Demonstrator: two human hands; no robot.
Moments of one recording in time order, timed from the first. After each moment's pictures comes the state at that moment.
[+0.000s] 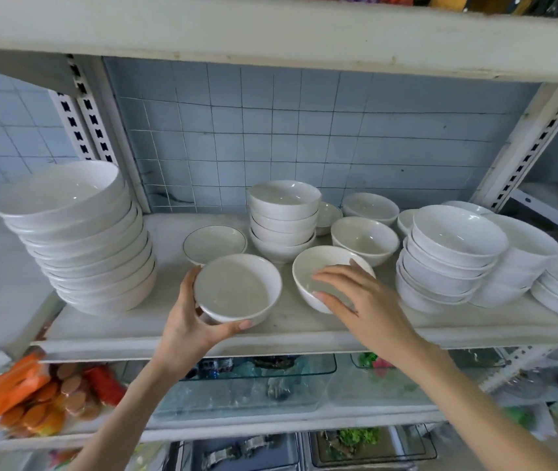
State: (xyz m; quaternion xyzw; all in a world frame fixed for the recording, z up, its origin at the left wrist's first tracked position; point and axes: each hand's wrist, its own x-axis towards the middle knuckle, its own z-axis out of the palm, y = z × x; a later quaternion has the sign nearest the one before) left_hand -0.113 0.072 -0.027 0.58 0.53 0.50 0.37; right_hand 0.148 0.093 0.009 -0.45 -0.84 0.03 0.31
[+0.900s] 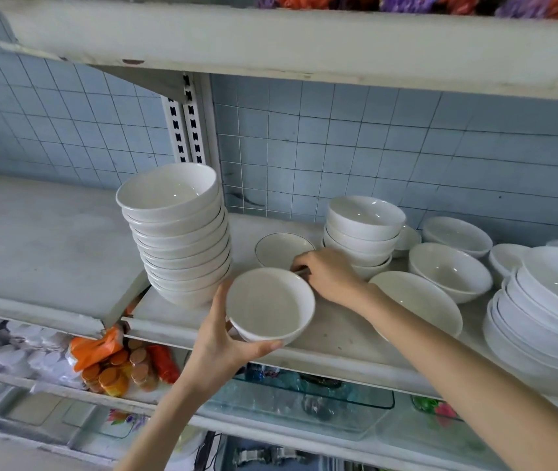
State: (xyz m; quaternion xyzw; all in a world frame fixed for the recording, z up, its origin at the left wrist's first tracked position) left_hand -0.148 0.046 -0.023 0.55 0.55 0.53 0.33; right_hand 0.009 0.206 0.006 -0.43 -0.89 0.11 0.11
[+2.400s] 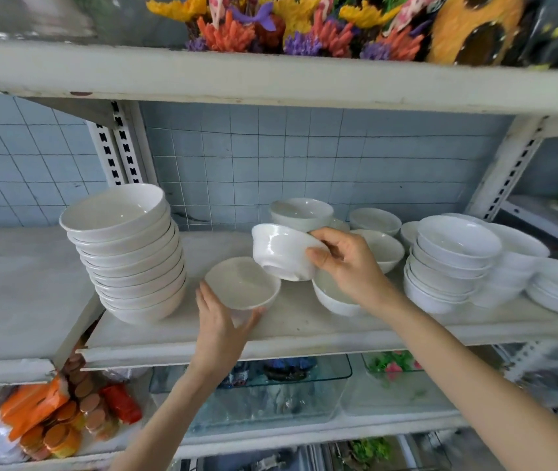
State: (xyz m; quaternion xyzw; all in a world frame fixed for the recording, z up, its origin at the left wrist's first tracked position) left_hand -0.112 0.063 -0.019 0.59 0.63 0.44 0.26; right_hand 0.080 0.098 0.073 -0.37 -0.73 0.33 0.47
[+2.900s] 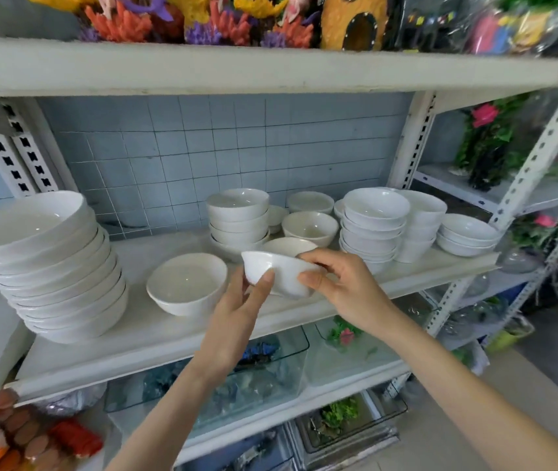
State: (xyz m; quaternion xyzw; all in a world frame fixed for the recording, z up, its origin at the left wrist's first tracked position) left_hand -0.049 0.016 0.044 0.60 0.40 0.44 0.53; right_hand 0.127 0.012 0.062 -0.47 -0.69 0.28 0.47
